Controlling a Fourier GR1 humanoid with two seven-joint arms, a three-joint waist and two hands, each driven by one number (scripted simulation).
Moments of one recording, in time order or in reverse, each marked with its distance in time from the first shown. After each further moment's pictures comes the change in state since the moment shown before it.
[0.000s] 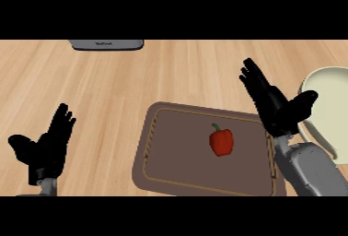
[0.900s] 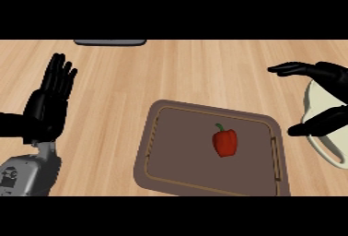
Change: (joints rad) left arm -0.270 0.017 0.029 -0.057 0.032 -0.071 -0.080; right arm -0.168 -0.402 -0.064 0.220 0.231 0.697 -0.752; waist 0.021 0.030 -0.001
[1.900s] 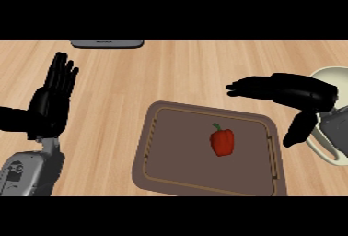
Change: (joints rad) left arm -0.026 -0.023 0.027 0.057 -0.031 -0.019 -0.021; right arm -0.116 0.008 0.232 -0.077 0.485 0.048 0.122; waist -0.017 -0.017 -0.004
